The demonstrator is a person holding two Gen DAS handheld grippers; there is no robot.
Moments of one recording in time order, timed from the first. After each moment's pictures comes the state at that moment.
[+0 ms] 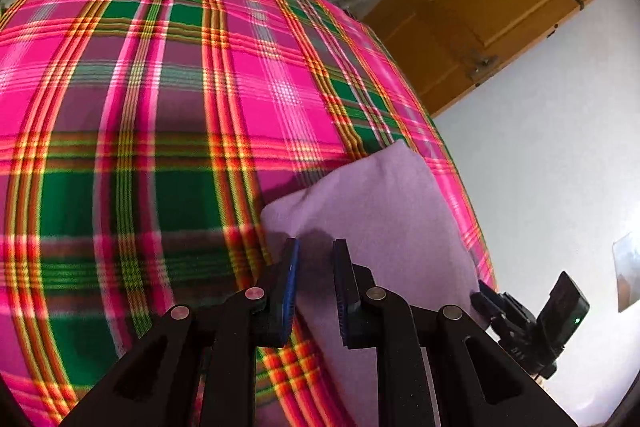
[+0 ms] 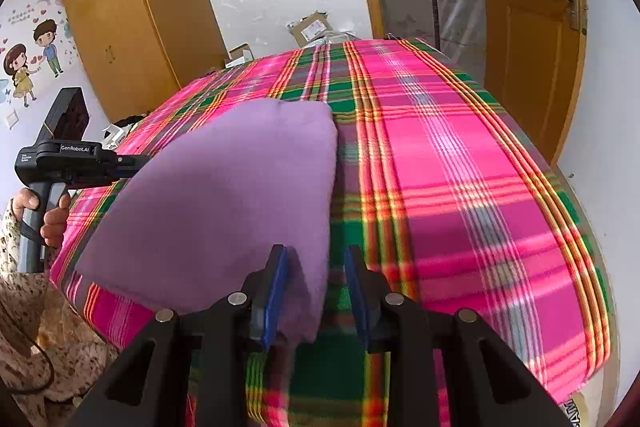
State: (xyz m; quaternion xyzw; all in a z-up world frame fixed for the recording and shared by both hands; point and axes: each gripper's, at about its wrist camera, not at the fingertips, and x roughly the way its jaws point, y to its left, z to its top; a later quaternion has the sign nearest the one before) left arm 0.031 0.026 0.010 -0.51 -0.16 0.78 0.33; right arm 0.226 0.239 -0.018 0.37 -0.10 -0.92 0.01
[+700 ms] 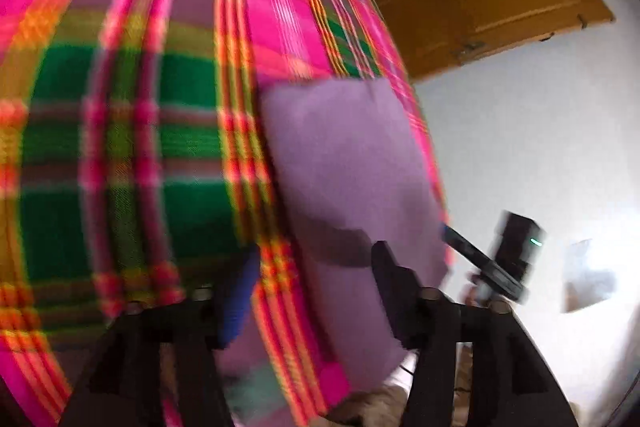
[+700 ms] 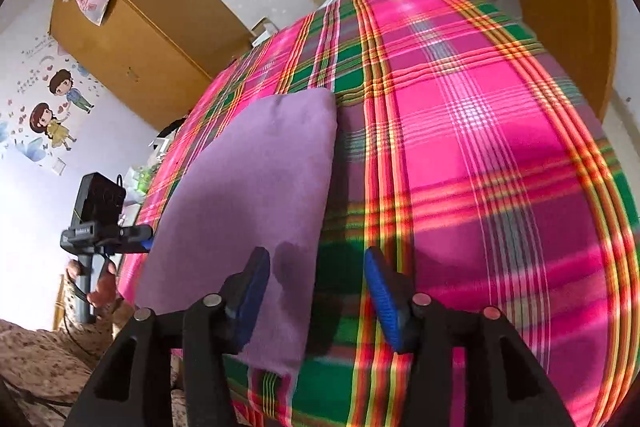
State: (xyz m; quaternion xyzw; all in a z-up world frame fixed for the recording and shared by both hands) left arm 0.053 0.014 -0.017 -0.59 -0.23 0.66 0.39; right arm 0.167 0.303 -0.021 0.45 -0.24 -0.85 0.13
